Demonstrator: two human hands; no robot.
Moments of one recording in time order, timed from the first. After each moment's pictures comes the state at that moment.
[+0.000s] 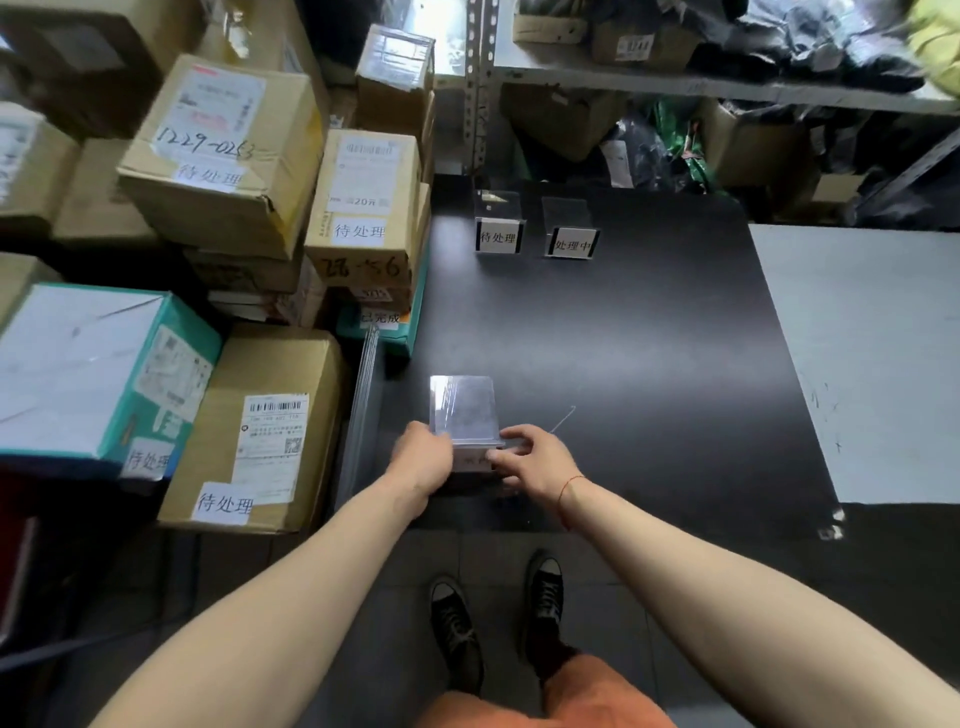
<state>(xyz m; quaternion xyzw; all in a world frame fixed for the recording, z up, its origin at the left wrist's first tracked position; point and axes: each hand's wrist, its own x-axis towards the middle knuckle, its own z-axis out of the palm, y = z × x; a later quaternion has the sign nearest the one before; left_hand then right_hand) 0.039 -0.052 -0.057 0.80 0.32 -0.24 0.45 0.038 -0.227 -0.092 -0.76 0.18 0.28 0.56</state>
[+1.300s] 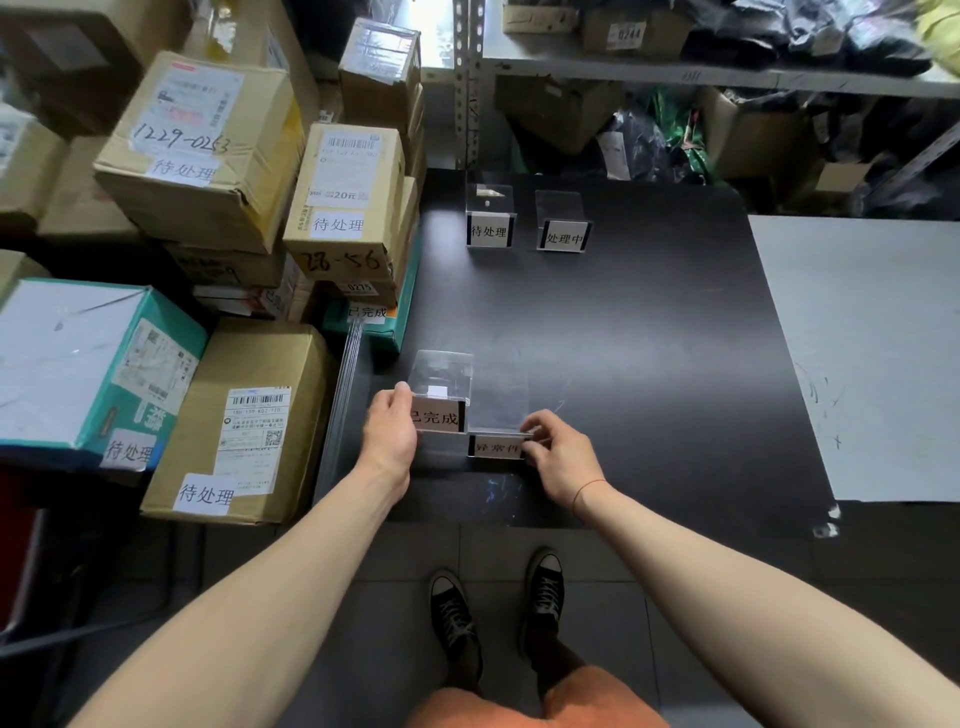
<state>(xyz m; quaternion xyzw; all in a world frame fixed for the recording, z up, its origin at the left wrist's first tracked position) 0.044 -0.058 -0.045 0.65 0.37 -0.08 0.65 0.039 -0.281 -0.089 -0.88 0.09 0.19 0.42</state>
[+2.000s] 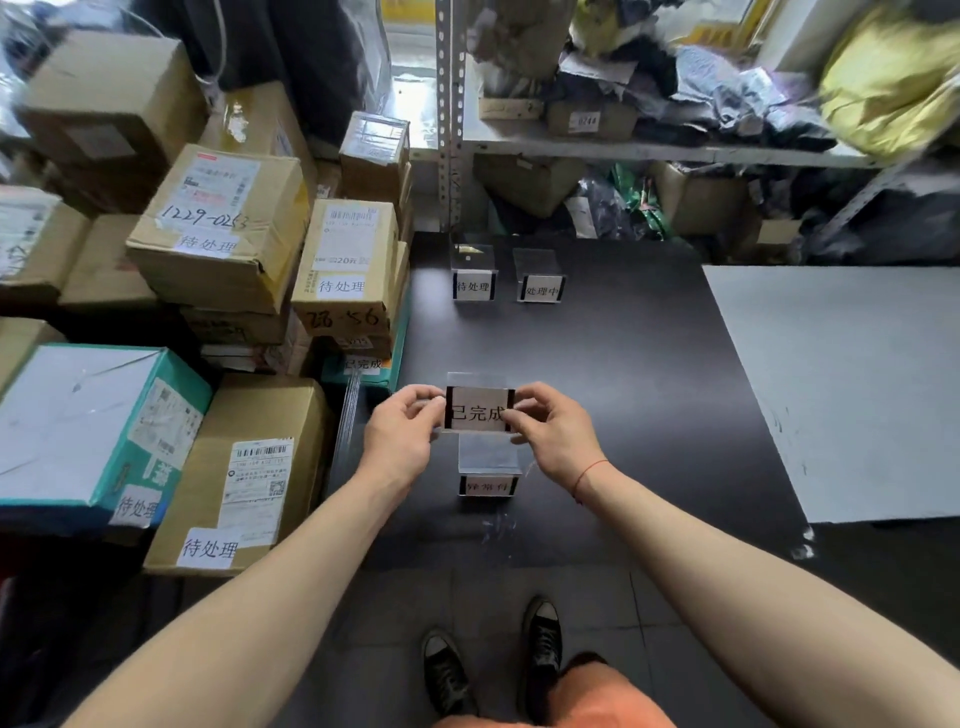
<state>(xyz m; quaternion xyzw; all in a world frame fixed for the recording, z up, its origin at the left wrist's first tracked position) 0.066 -0.060 0.011 0.74 0.20 -0.05 0.64 0.079 -0.258 -0.001 -0.79 0.08 0.09 0.60</state>
